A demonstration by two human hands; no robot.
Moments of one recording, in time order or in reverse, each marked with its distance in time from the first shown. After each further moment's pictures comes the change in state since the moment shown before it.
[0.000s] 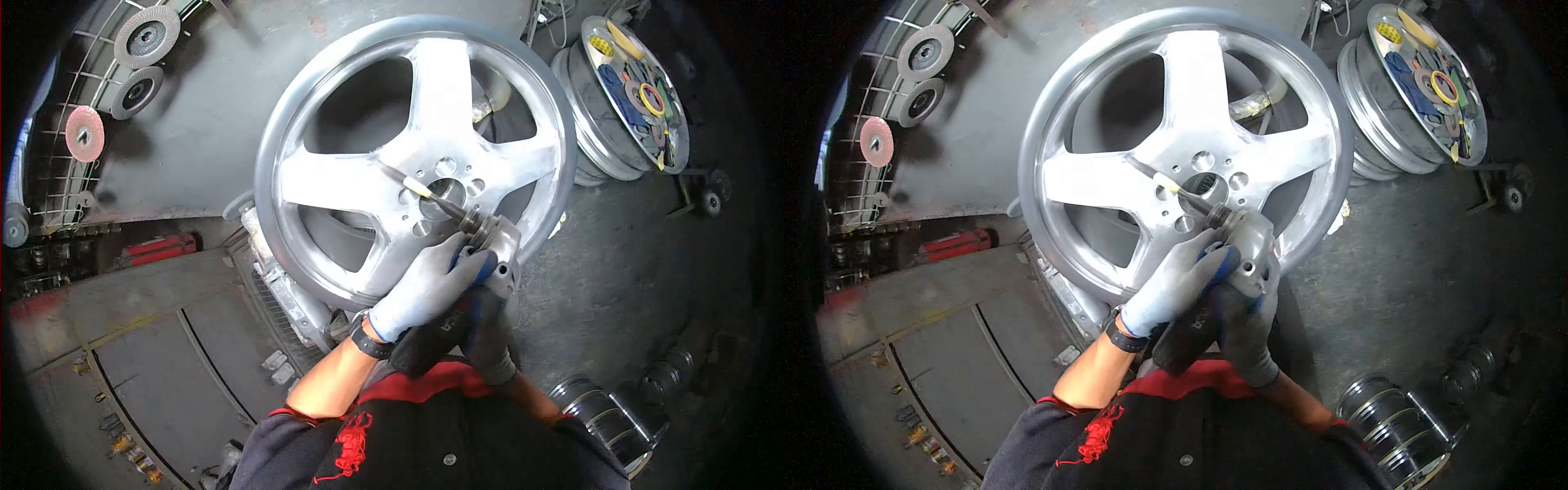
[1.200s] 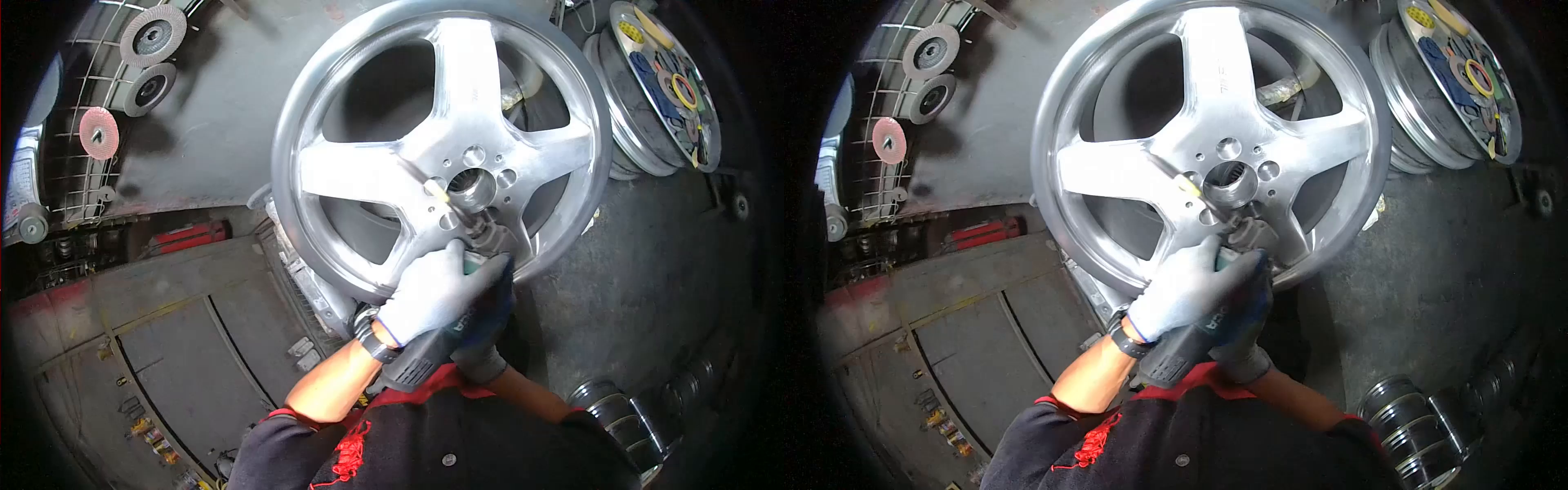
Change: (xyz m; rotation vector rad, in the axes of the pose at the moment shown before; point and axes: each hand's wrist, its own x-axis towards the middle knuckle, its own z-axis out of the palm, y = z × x) left_hand -0.010 -0.008 -0.004 0.485 0.032 -0.251; right_hand 0.004 0.006 0.055 -0.110 0.047 -0.311
